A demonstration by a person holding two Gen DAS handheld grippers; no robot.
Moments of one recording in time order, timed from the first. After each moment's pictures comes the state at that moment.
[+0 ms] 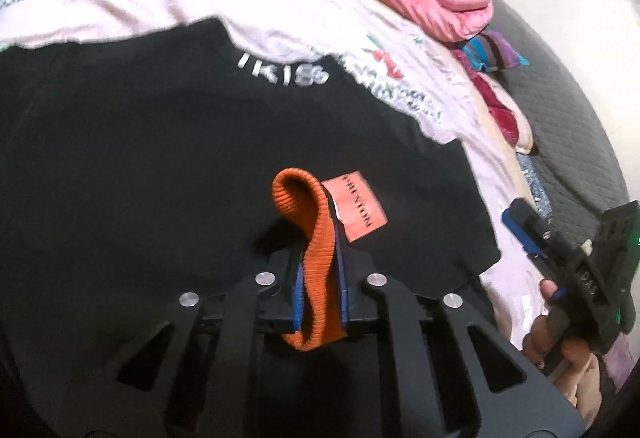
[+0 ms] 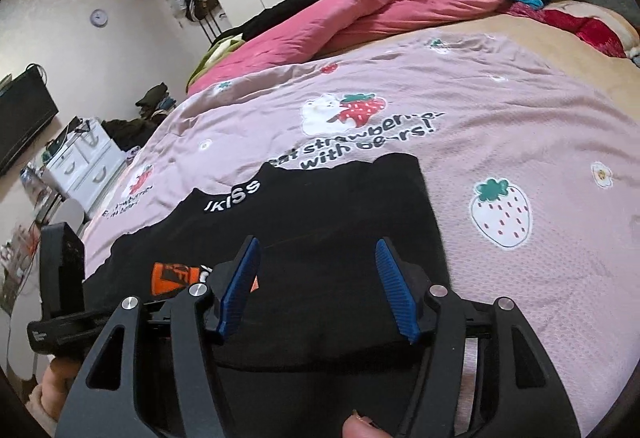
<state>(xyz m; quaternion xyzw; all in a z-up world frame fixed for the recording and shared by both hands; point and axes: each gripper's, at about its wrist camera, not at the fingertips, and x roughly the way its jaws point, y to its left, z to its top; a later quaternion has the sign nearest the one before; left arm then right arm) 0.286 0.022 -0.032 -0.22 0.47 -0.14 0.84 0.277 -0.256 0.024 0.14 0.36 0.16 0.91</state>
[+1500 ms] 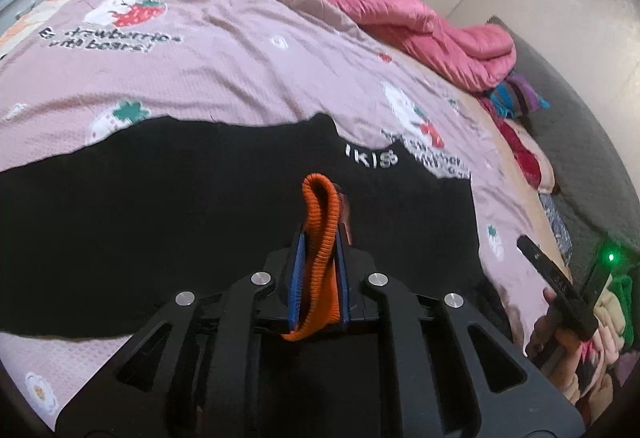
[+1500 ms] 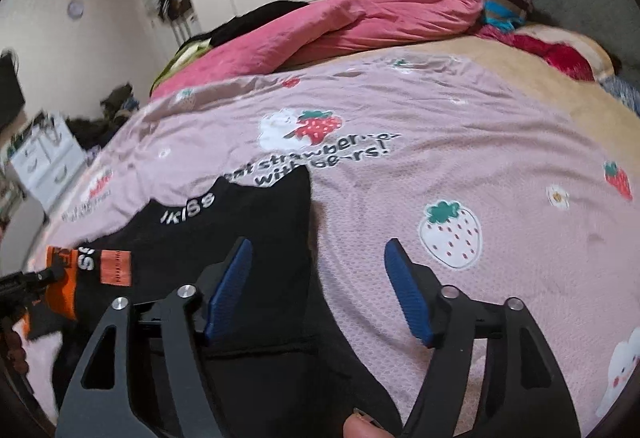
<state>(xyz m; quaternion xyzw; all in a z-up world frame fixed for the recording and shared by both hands) 0.248 0.118 0.016 -0.22 0.42 -0.07 0.88 0.286 -0.248 0.026 0.07 0.36 0.09 0.93</state>
